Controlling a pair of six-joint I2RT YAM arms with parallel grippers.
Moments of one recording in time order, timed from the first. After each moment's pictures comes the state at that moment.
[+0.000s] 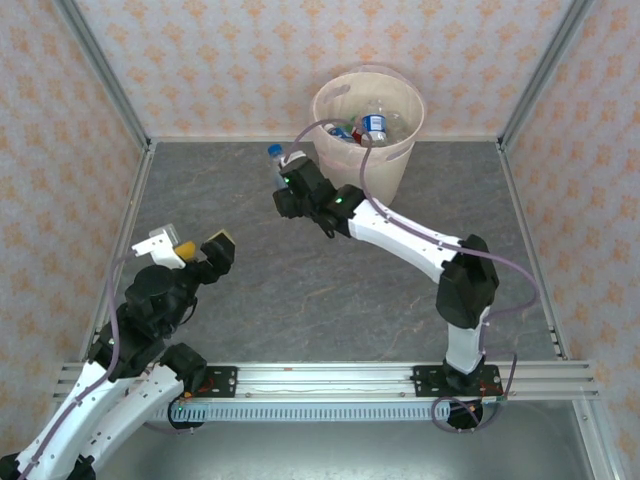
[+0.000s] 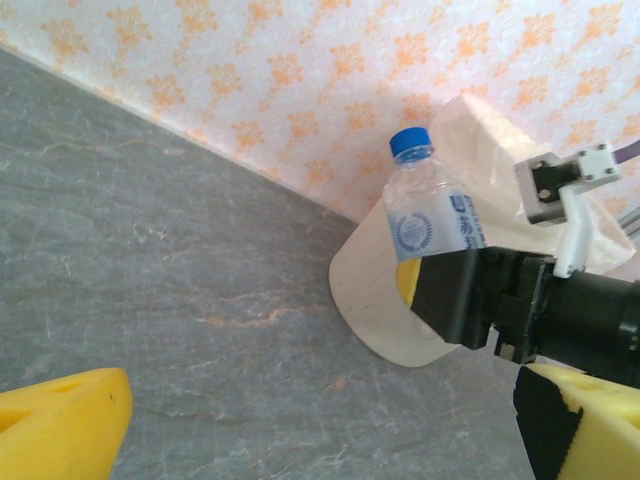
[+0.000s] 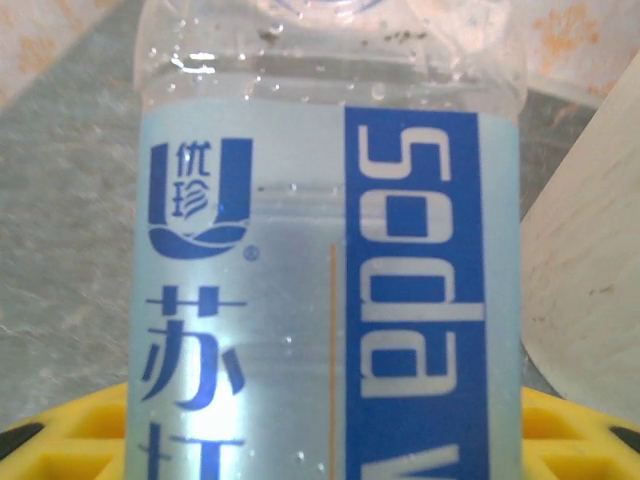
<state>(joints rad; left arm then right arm) -0.53 0.39 0.70 -0.53 -0.38 -0.69 0.86 1.85 1.70 -0.52 0.25 0.28</state>
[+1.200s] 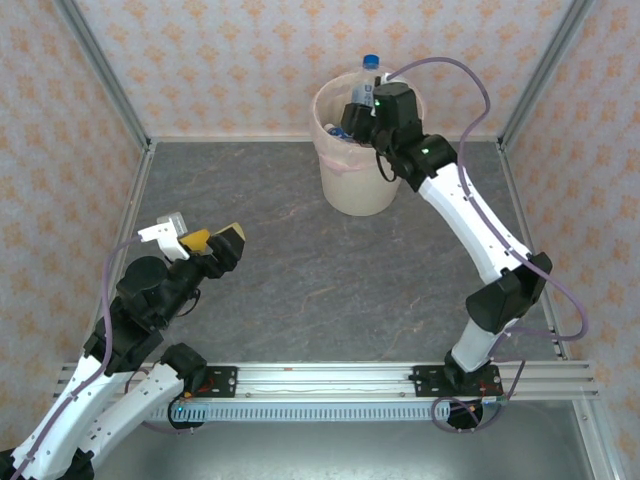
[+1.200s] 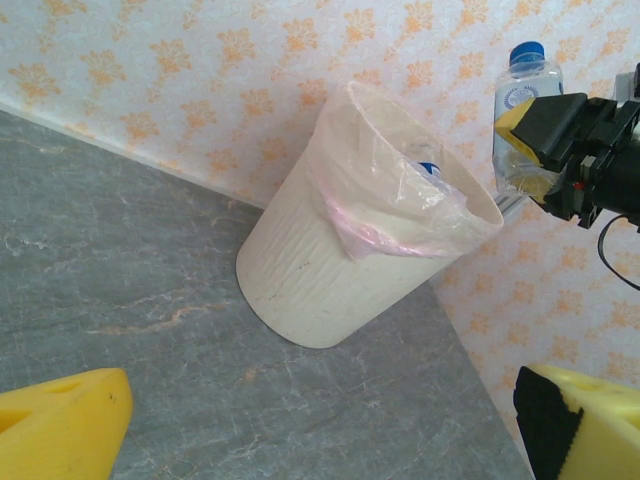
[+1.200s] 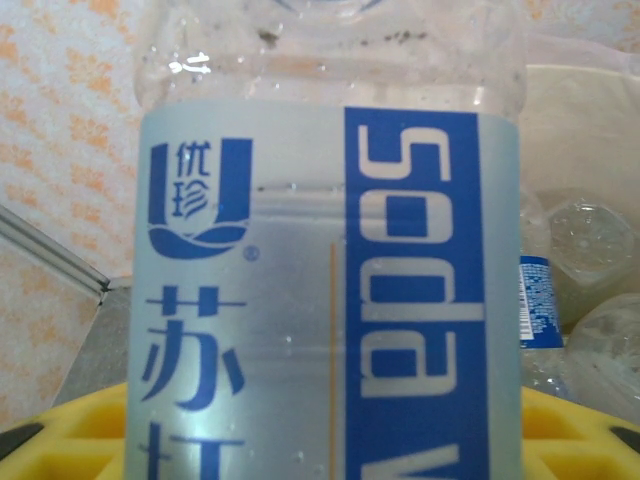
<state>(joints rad) -0.53 0.46 0.78 -0.47 -0.20 -0.67 0.52 1.70 1.91 -0.60 0.19 0.48</state>
